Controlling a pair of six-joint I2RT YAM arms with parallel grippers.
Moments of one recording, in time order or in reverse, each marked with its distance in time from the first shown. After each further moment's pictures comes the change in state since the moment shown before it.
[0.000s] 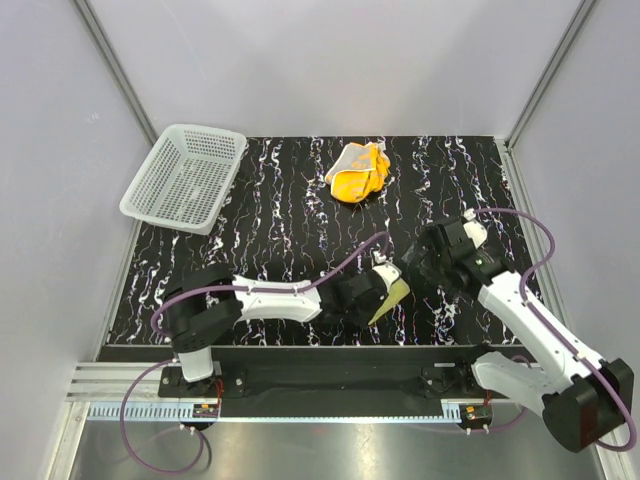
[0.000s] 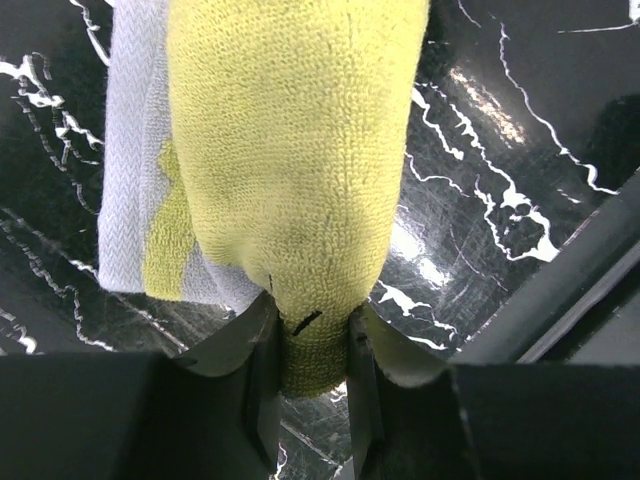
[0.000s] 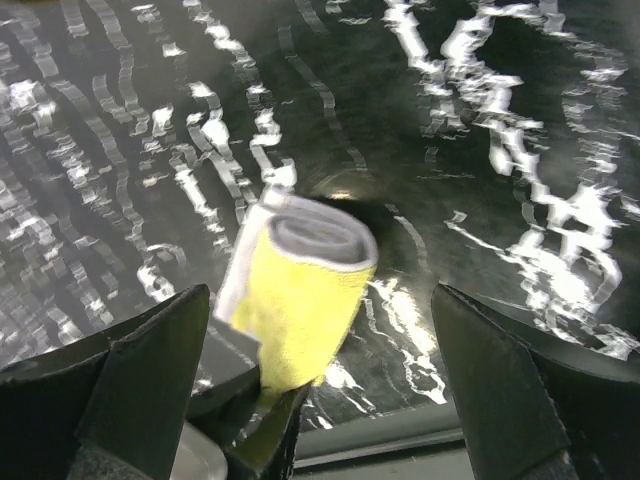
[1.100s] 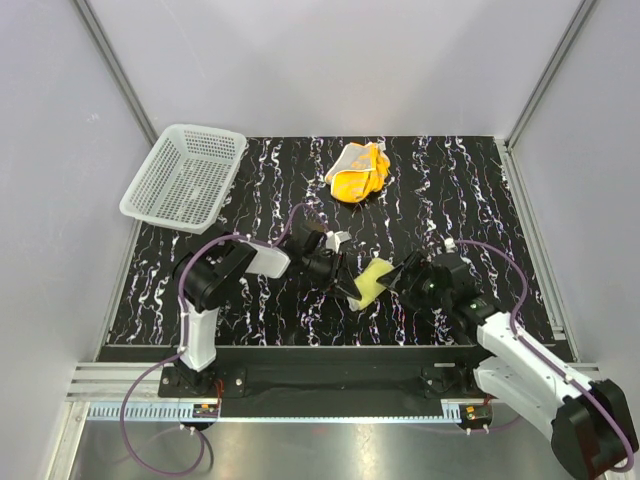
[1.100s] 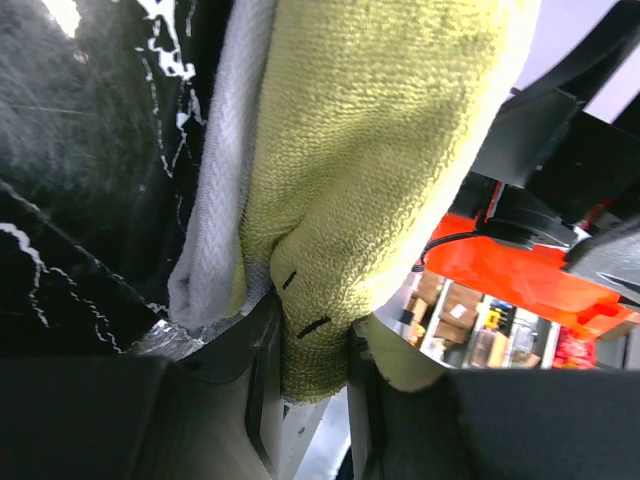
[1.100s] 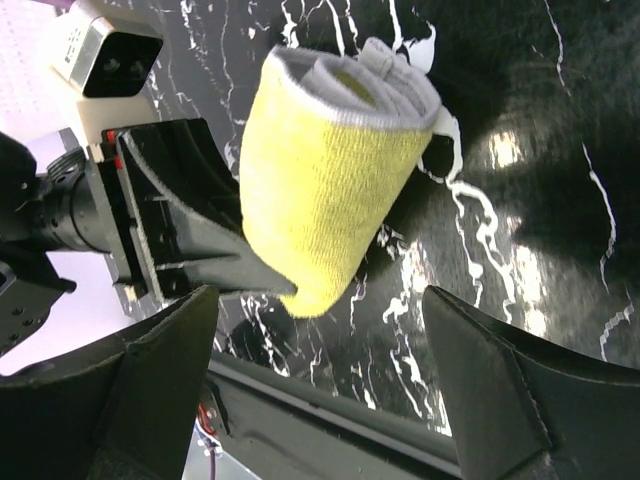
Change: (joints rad) left arm 0.534 0.184 -0.139 0.429 1.073 -0.476; right arm 0.000 -0.223 -0.497 0.596 -0.433 0.014
